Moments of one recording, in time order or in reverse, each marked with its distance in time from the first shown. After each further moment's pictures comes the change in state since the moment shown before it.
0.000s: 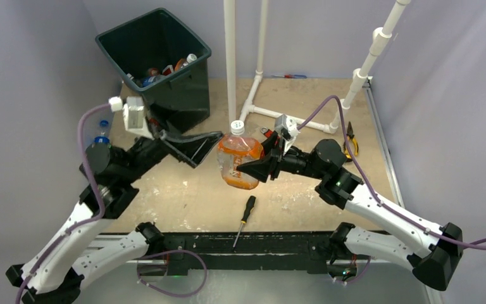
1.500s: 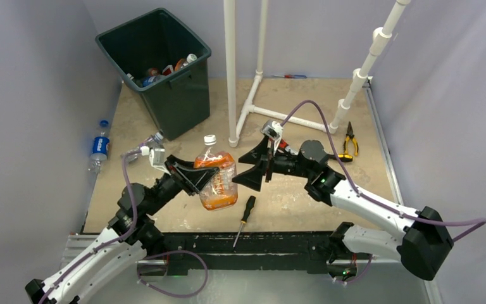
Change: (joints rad) left arm 0.002 -0.343 -0.671 0.105 -0.138 -0.260; right arm -0.061 0.150 -0.119 0.114 -0.068 0.150
